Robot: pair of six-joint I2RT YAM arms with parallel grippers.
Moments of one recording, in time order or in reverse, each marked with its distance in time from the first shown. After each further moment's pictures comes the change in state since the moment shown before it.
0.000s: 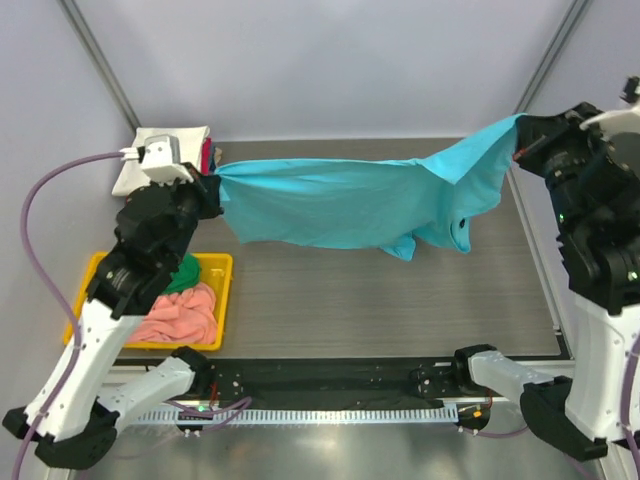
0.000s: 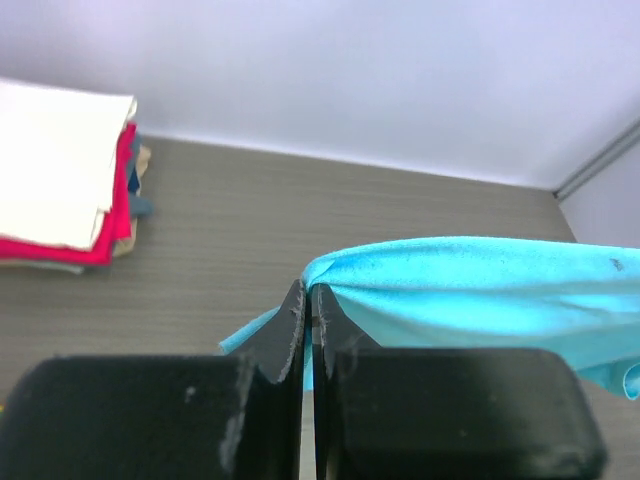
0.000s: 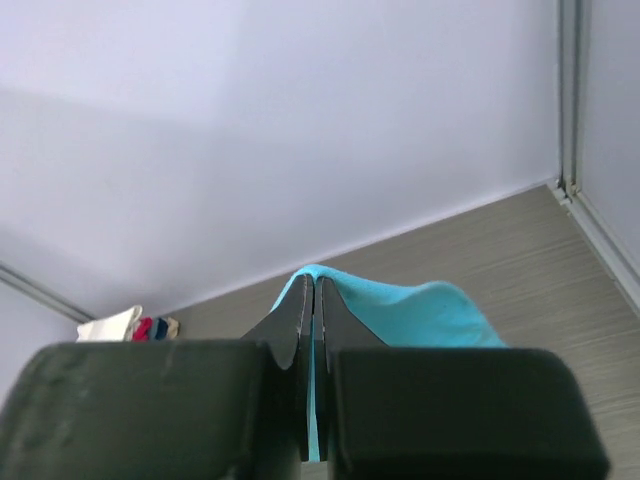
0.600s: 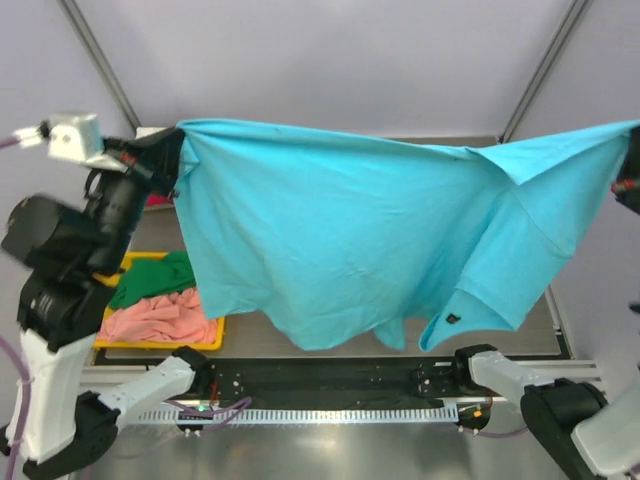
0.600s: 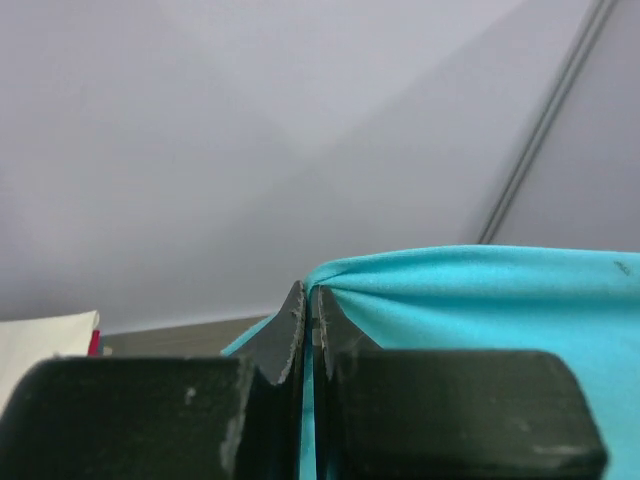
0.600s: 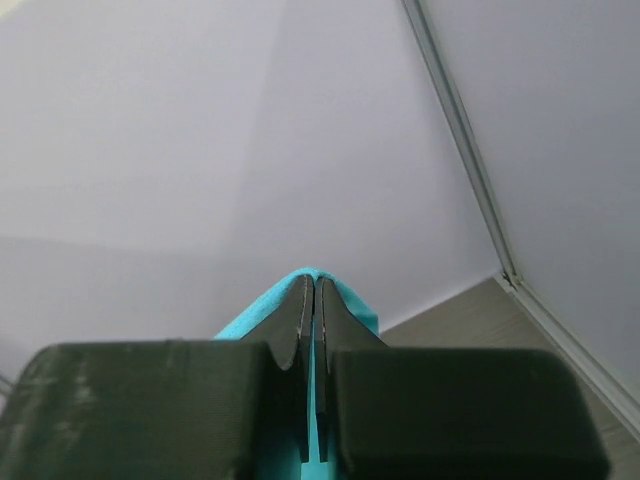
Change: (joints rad) left arm -0.003 -0.060 0.343 0.052 0.226 0.224; right arm 0.000 -0.053 0.459 -0.227 0.193 -0.032
